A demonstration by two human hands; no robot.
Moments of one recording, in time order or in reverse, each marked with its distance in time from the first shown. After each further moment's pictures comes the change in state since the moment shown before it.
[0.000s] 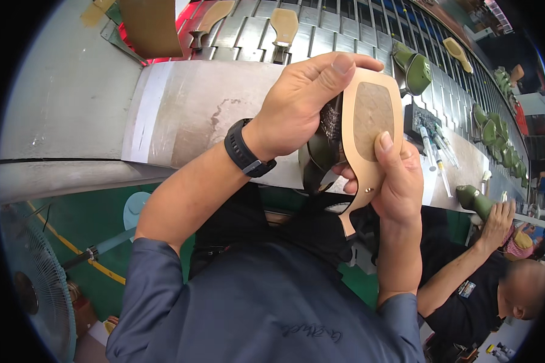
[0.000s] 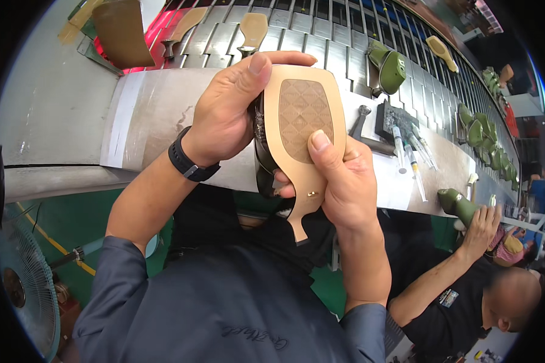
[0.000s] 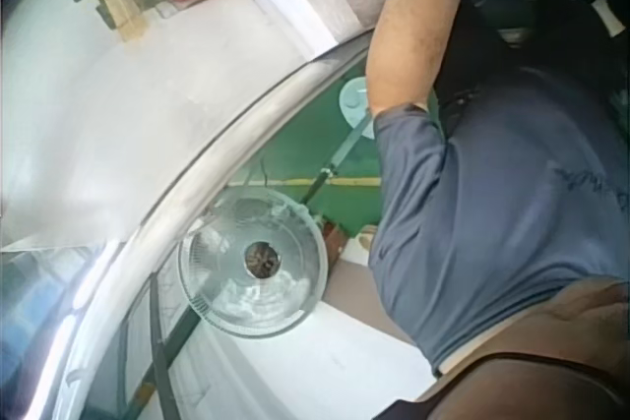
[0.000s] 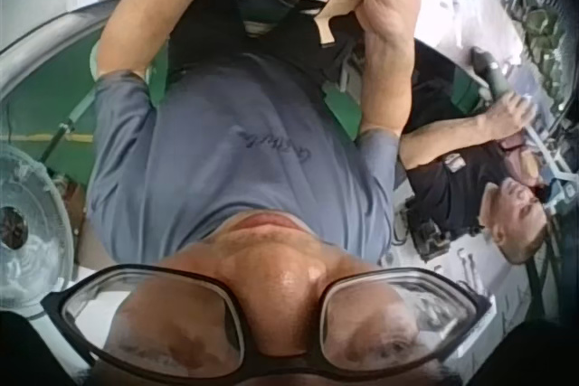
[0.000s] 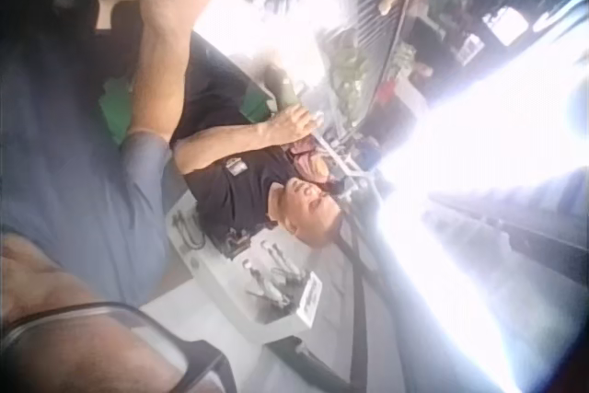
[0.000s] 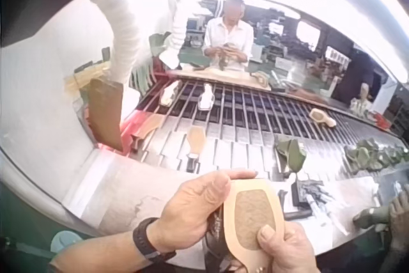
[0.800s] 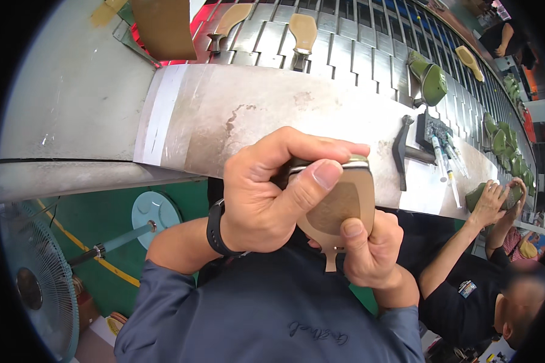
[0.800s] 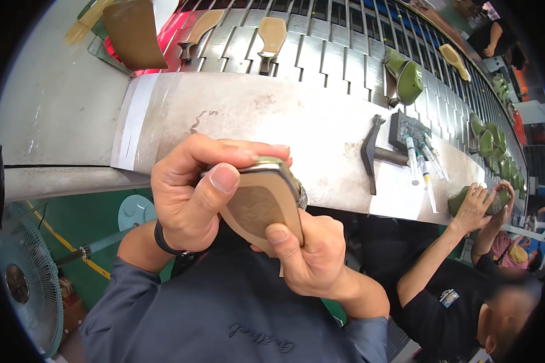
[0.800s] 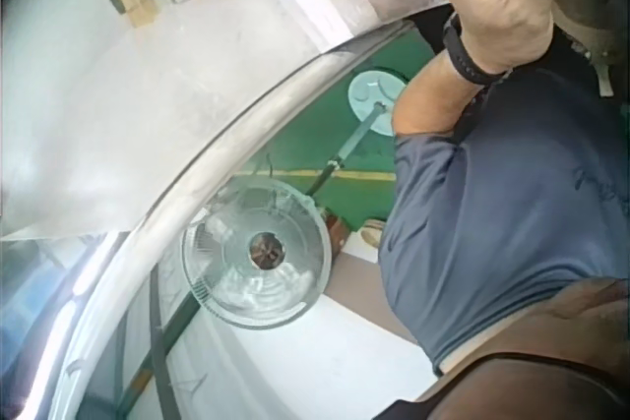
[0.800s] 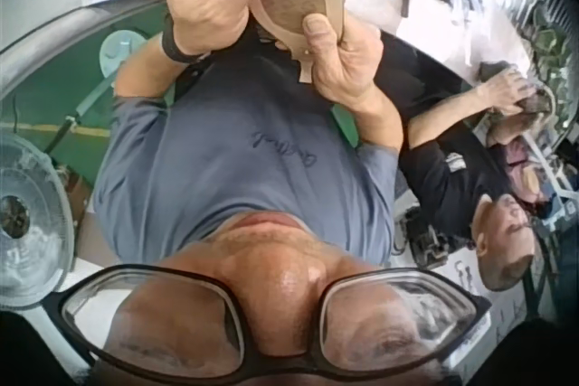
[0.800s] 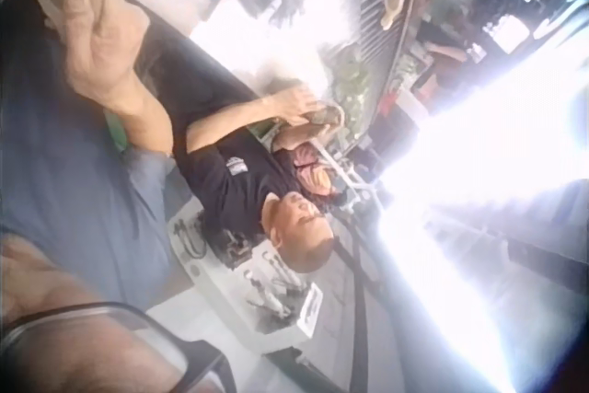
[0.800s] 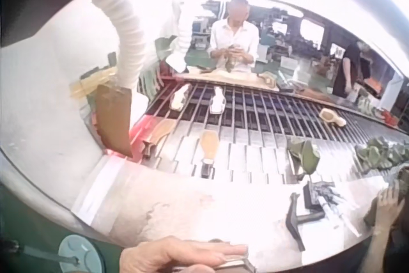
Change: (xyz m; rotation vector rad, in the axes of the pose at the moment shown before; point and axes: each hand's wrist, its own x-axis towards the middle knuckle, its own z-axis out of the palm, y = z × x) left_hand -0.089 0.046 0.020 0.229 0.171 0.125; right_hand -0.052 0.026 0.047 -0.505 -0.122 -0.224
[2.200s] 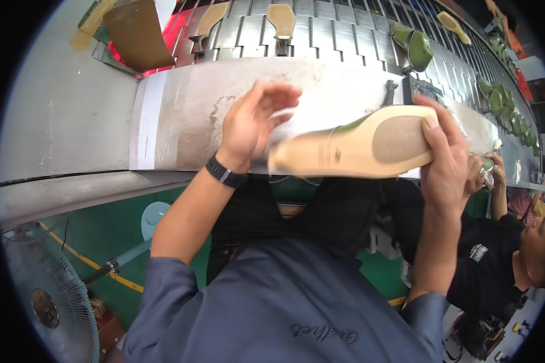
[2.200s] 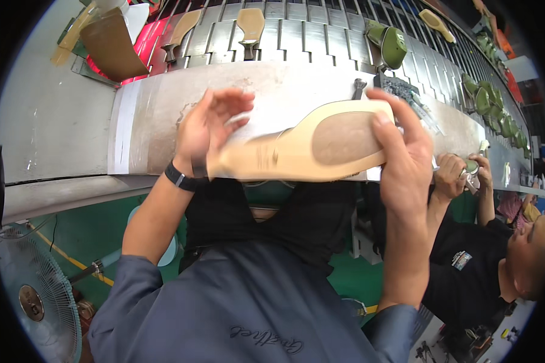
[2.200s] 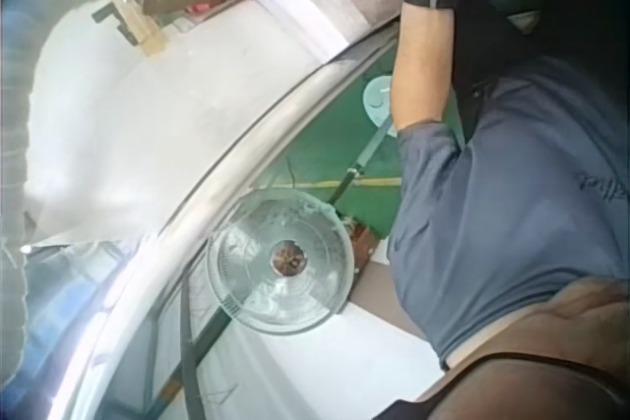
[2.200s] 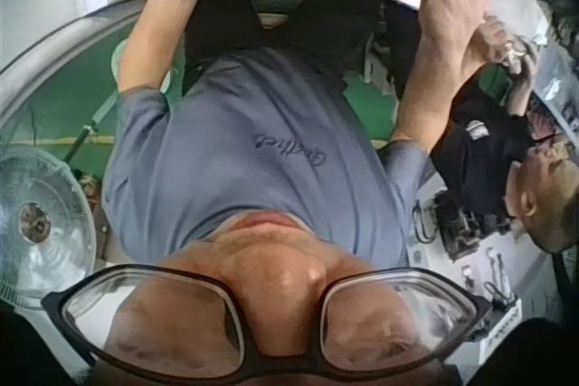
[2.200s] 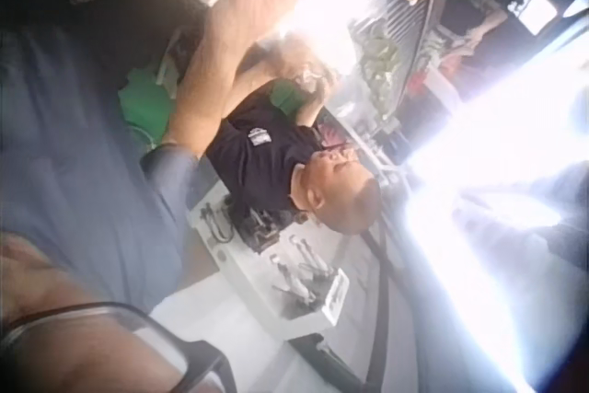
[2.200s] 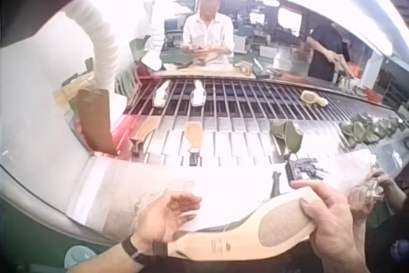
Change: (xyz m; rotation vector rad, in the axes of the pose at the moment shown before) left_hand 0.015 -0.096 -0.071 -0.413 0.222 -0.534; right_hand 0.027 -0.005 -0.085 0.055 0.414 0.103
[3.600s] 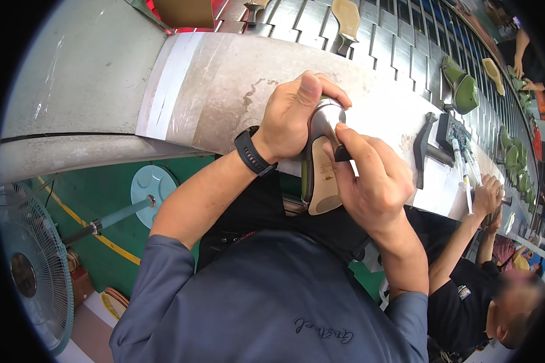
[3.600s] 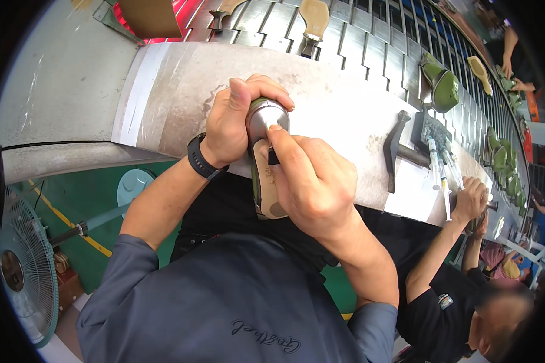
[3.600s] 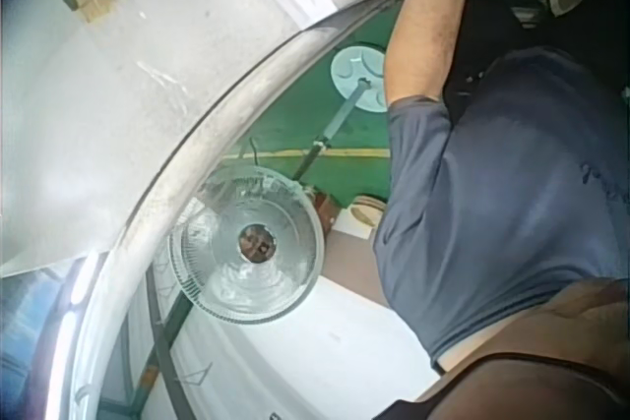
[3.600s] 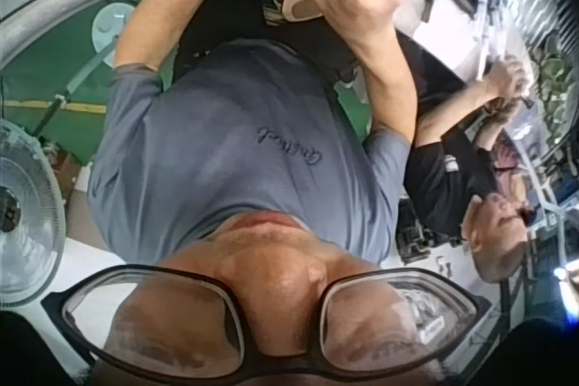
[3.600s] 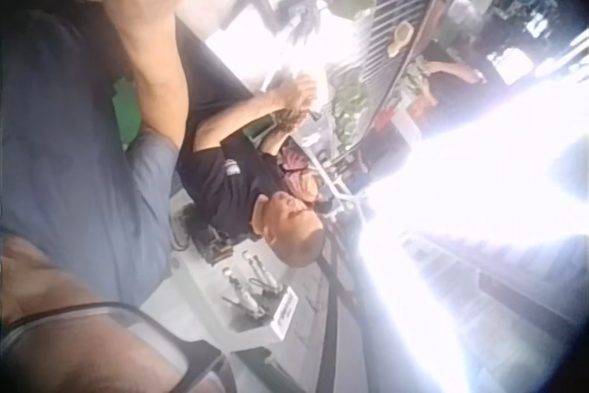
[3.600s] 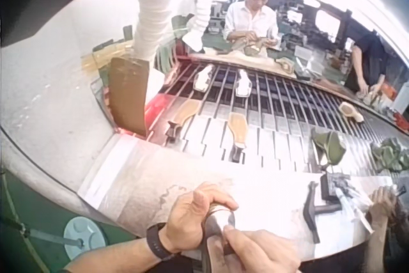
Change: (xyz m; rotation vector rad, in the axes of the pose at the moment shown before) left_hand 0.012 0.007 -0.017 0.663 -0.106 0.649; right_hand 0.020 0.060 0.137 -0.689 -0.179 -0.997
